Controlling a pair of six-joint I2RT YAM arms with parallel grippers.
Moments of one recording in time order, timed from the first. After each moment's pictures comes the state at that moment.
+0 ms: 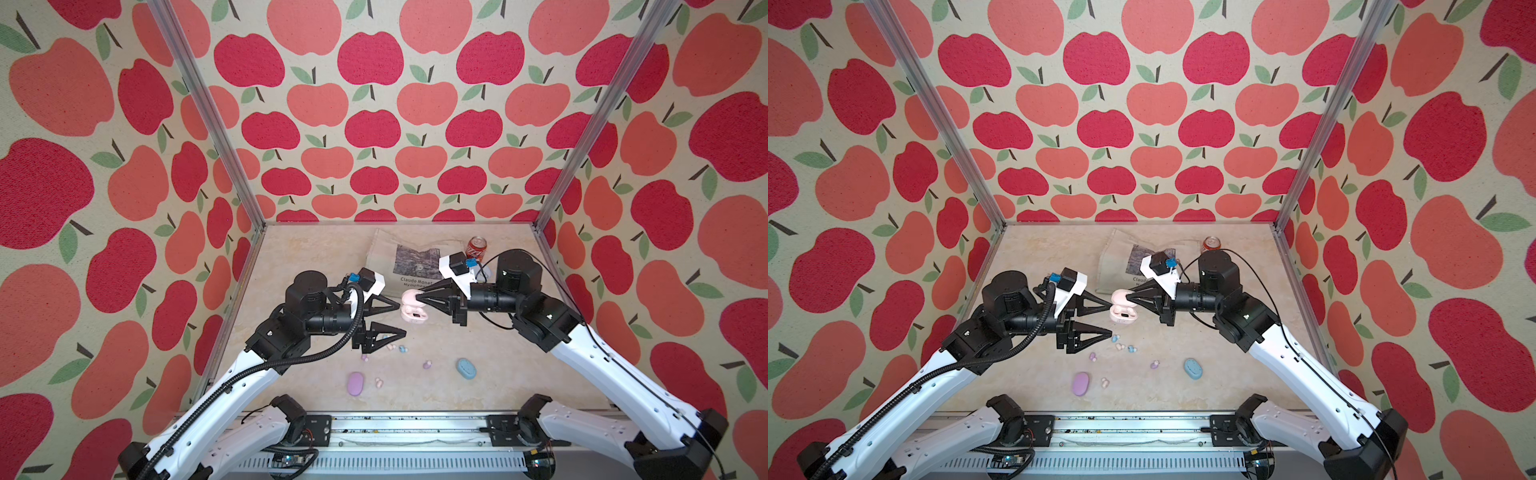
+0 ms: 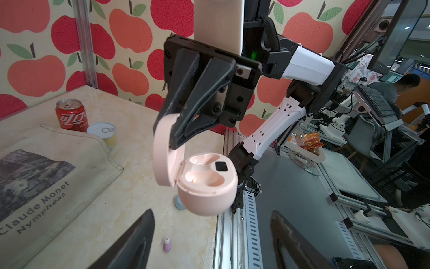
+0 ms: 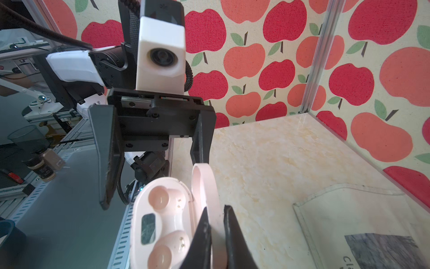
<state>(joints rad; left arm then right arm) -0.63 0.86 0.95 -0.33 0.84 -0.11 0.75 1.04 1.08 -0.27 -0.73 -0.13</state>
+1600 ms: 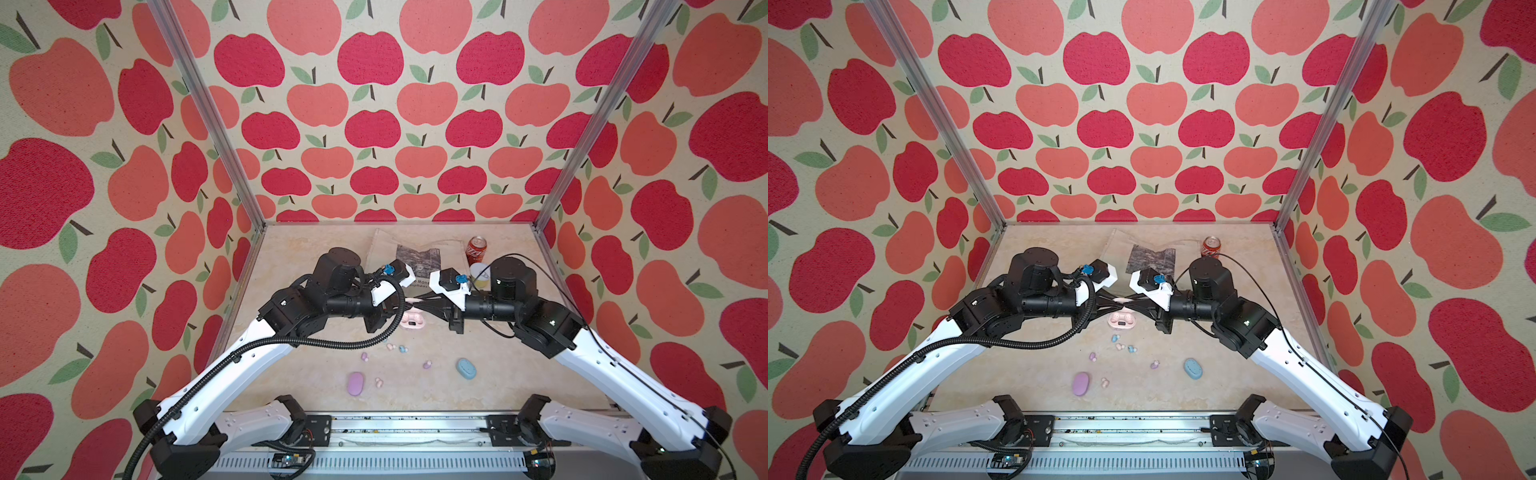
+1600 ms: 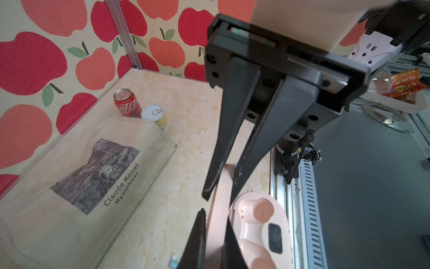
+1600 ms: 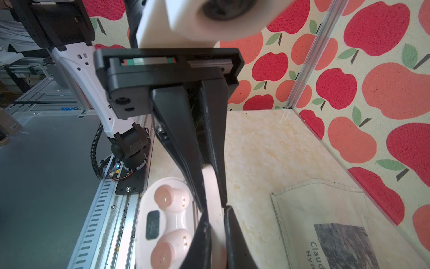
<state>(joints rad) -0.79 1.10 1.31 -0.70 0.46 0.22 0.86 1.04 1.11 -0.36 -0.56 -0.28</state>
